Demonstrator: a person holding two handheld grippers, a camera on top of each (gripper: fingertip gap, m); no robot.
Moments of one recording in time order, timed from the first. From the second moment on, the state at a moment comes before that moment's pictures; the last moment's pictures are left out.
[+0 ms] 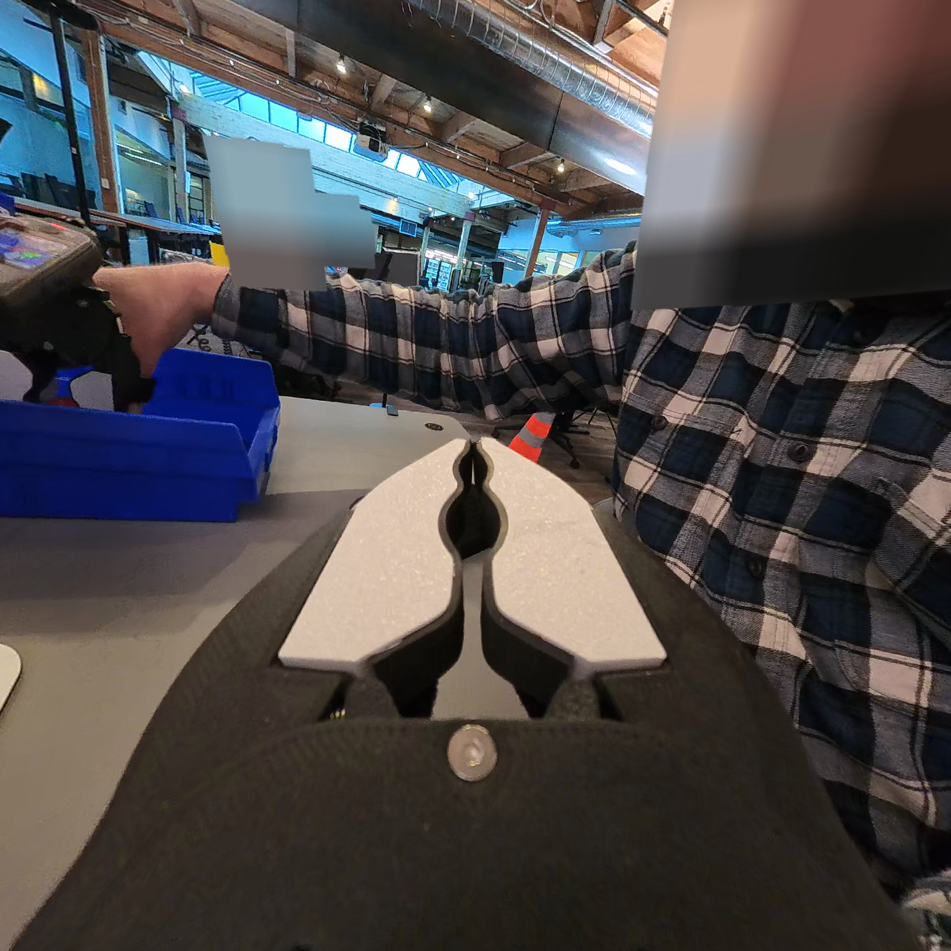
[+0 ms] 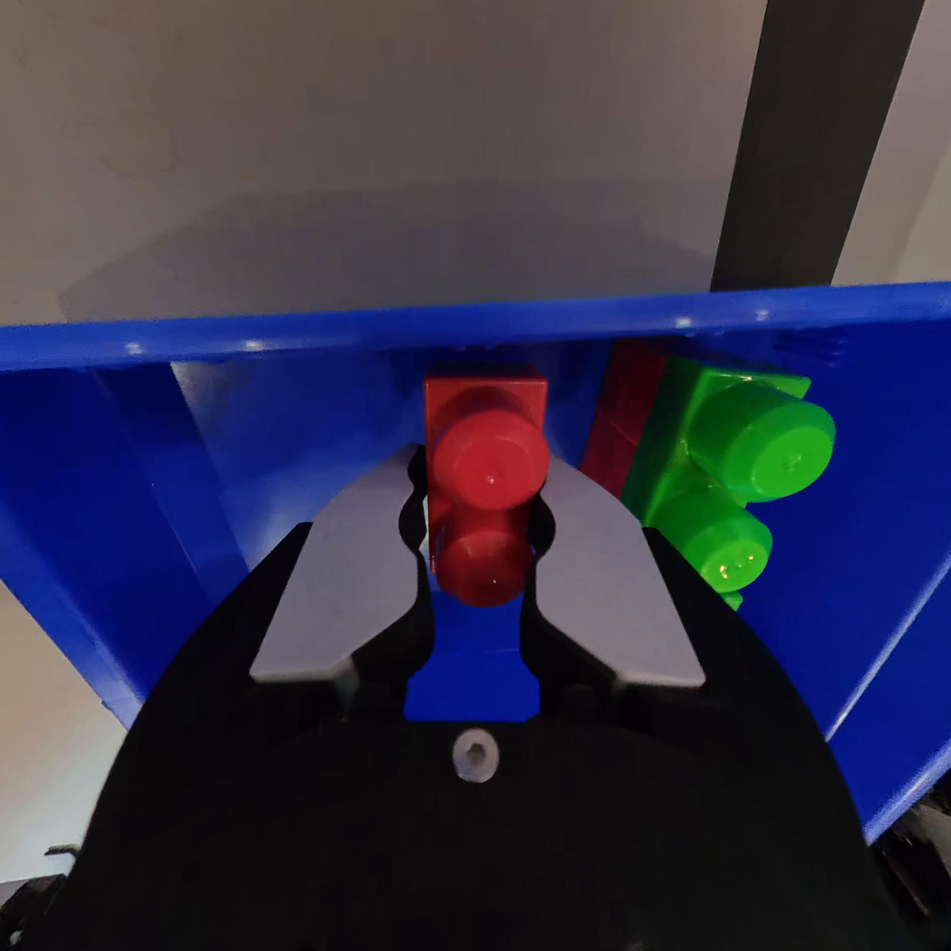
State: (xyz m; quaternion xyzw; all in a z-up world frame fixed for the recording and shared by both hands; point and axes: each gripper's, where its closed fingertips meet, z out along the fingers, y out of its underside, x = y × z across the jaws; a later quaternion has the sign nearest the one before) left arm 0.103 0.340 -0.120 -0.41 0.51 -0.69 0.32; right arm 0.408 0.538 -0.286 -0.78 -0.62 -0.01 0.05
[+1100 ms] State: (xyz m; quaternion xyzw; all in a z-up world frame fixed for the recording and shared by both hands) left arm -0.122 0.505 -0.148 -0.77 0.52 -0.13 0.36; right arm 0.227 0.382 -0.158 -0.66 -0.66 0.06 0.36
